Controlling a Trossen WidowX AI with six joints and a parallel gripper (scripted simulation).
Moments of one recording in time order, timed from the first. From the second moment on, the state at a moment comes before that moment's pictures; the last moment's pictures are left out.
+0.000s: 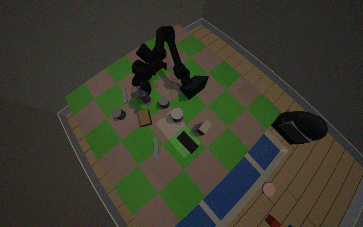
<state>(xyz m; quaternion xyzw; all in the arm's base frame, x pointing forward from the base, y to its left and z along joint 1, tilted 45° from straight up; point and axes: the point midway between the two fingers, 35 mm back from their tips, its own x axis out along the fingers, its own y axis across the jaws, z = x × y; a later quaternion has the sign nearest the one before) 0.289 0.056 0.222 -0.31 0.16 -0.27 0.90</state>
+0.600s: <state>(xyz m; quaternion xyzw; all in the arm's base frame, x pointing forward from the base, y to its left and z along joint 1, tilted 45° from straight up) 0.295 0.041 0.205 -0.30 0.15 -0.27 0.90</state>
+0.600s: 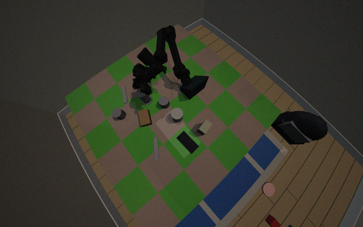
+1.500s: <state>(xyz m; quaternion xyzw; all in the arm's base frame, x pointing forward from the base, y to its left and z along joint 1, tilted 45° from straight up) 0.302 0.010 0.177 -0.30 0.14 -0.26 0.91</state>
